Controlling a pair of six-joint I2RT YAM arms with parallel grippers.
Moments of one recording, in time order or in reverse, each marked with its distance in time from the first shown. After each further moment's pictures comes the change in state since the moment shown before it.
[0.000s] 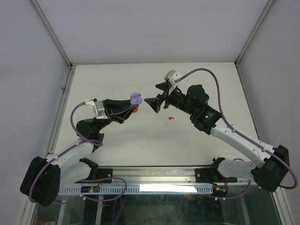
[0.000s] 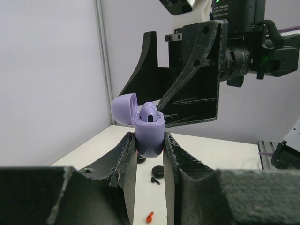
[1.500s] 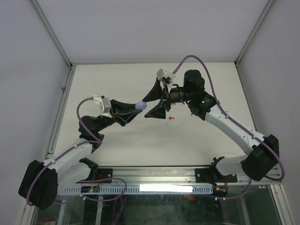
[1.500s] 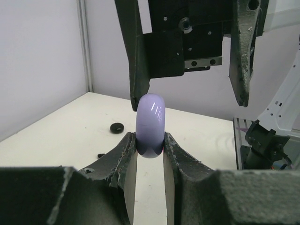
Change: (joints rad) left arm -0.013 -0.031 0.021 -0.229 0.076 -0.006; right arm -0.136 0.175 0.180 -0.090 -0.884 0.130
